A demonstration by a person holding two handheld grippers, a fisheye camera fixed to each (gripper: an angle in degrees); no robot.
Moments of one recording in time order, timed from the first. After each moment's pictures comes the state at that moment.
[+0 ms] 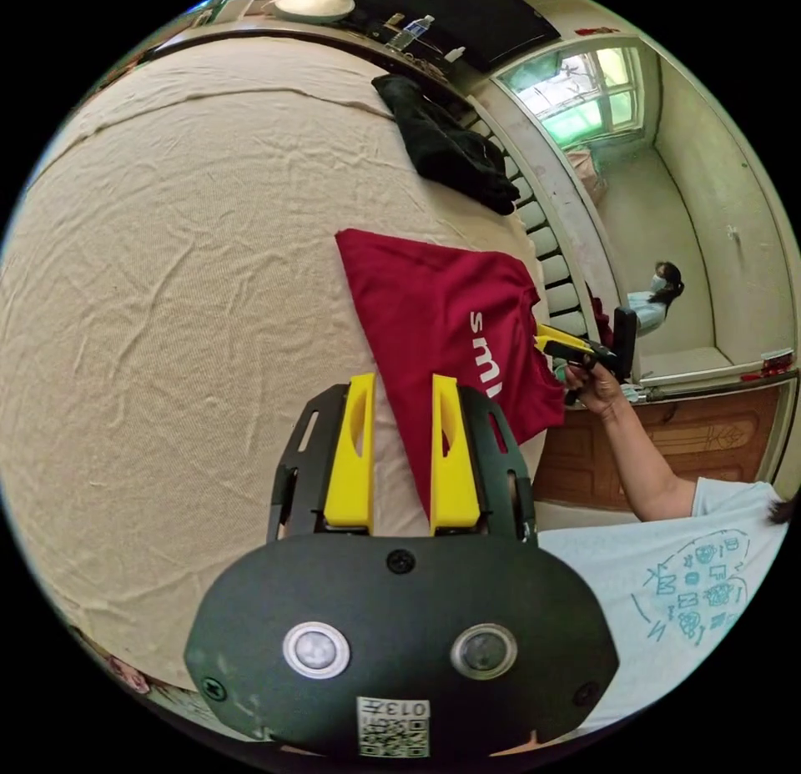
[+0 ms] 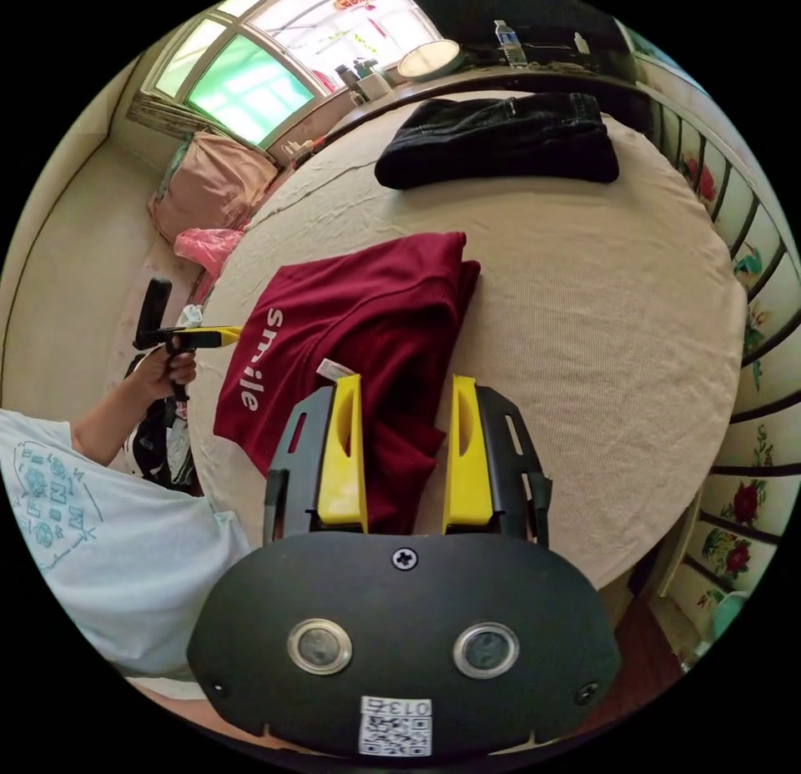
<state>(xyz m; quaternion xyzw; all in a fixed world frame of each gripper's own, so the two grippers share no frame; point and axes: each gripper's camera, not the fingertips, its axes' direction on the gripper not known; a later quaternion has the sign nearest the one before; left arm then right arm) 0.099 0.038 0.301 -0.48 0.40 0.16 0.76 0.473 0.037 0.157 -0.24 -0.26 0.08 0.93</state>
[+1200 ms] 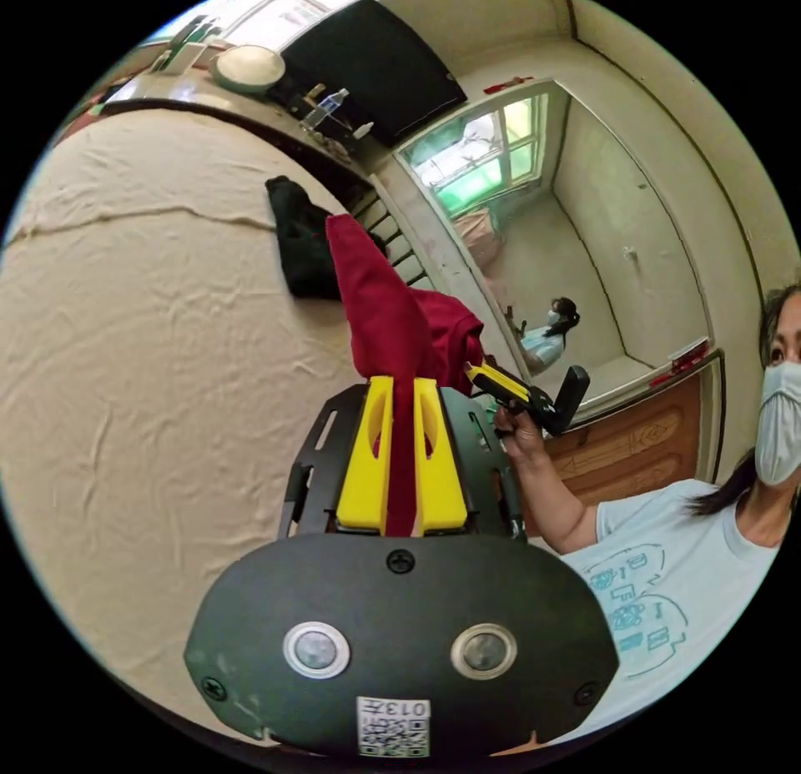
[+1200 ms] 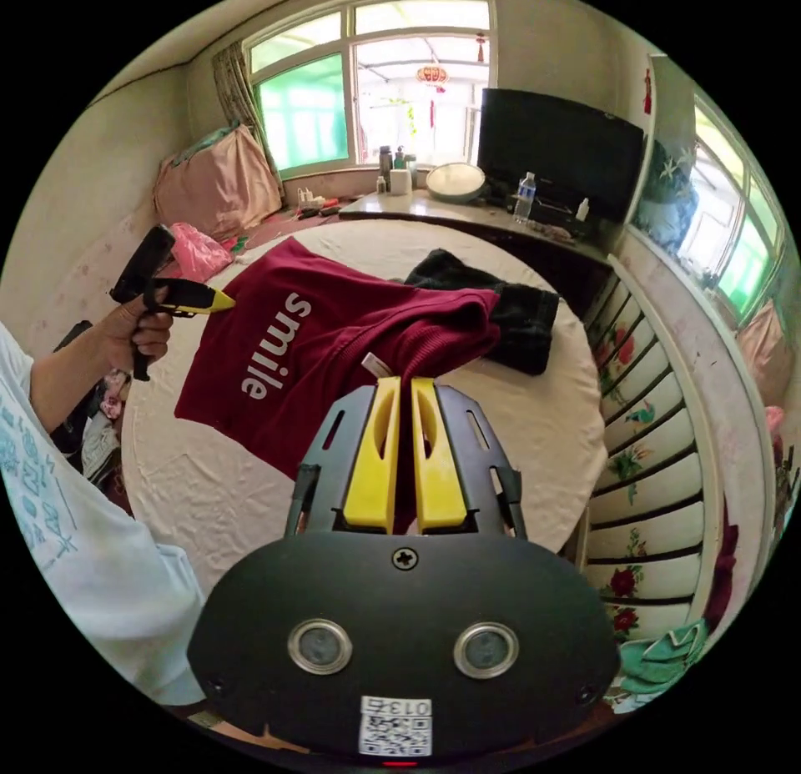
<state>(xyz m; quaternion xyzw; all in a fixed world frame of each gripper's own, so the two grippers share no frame) 0.100 -0.119 0.268 -0.36 0.56 0.10 0.74 0.386 -0.057 0.056 -0.05 -0.09 -0.05 0.99</state>
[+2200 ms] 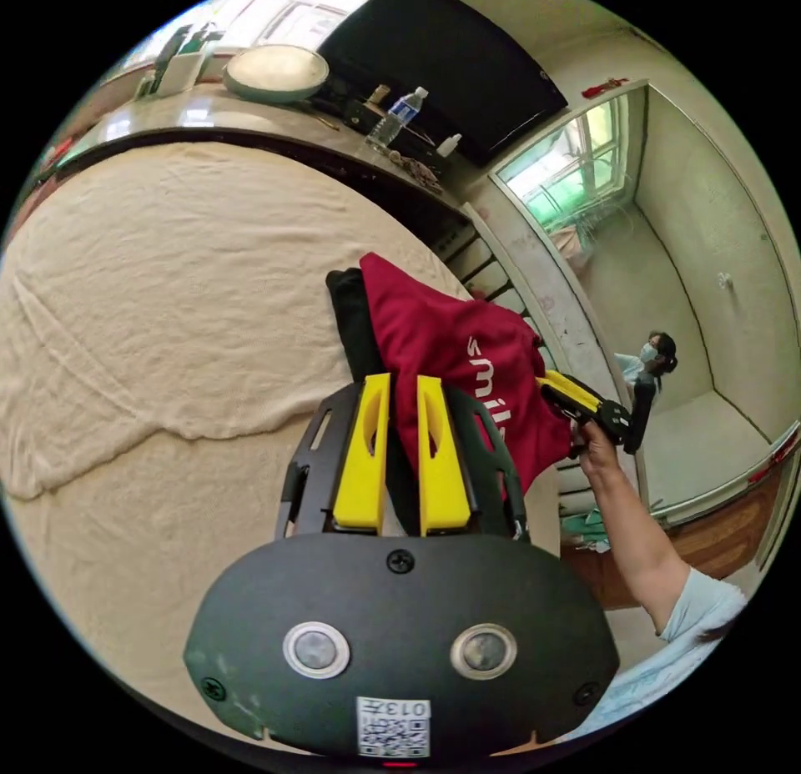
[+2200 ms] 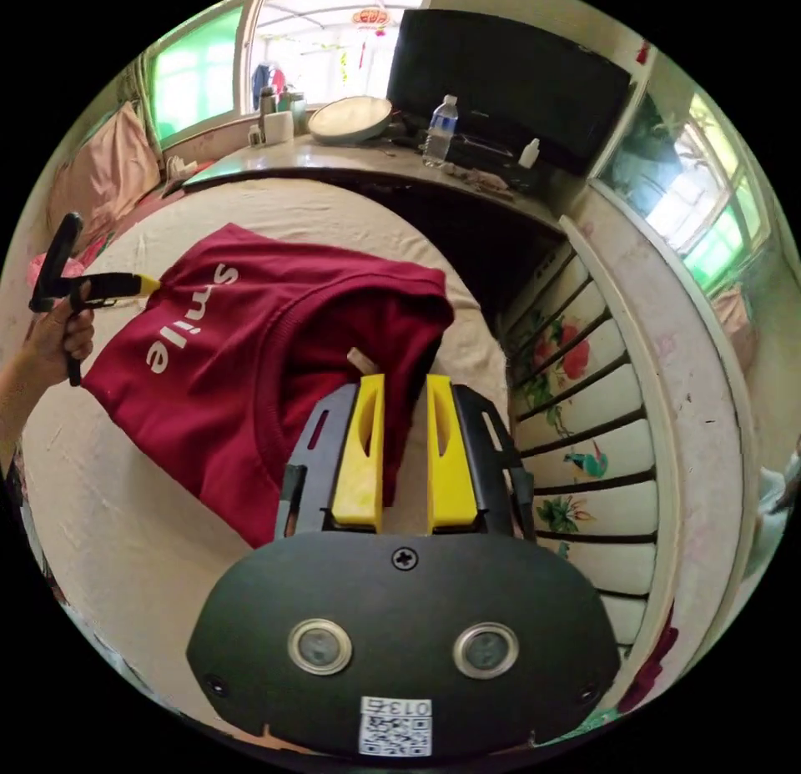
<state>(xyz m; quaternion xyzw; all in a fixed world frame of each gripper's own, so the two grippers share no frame) 0.341 -0.103 0.498 -0.32 0.42 0.12 0.84 0.439 -0.153 0.353 -0.11 0.05 0.00 0.99</state>
